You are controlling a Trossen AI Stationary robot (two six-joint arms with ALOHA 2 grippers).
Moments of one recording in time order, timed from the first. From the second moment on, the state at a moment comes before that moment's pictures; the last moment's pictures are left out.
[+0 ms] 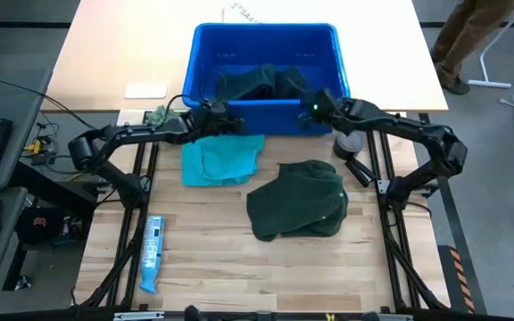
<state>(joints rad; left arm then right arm) 0.55 1.53 0.95 0.02 -0.17 -0.64 -0.52 1.49 1.28 -0.70 0.54 0.44</state>
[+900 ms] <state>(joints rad) 0.85 1.58 0.96 0.07 -0.13 -0.26 -0.72 1.70 1.28 -0.39 0.39 0.43</state>
